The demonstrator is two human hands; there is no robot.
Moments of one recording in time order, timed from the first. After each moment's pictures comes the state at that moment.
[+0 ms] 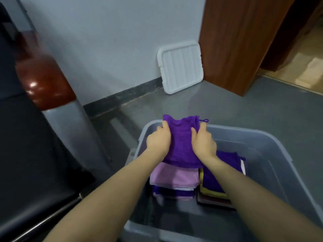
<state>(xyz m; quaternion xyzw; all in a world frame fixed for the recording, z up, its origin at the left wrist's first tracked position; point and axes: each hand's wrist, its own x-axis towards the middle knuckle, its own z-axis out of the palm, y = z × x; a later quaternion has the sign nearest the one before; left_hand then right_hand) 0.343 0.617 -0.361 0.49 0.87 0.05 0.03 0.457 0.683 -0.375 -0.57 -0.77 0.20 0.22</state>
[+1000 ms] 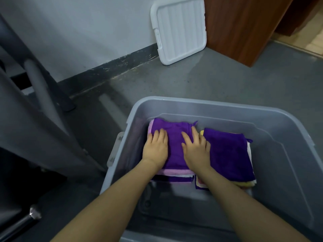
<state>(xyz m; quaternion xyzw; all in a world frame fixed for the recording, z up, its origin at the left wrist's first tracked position) 0.347 0.612 -0.485 0.58 0.81 -0.11 0.04 0.471 0.685 -0.520 -0.49 -0.86 0.09 0.10</state>
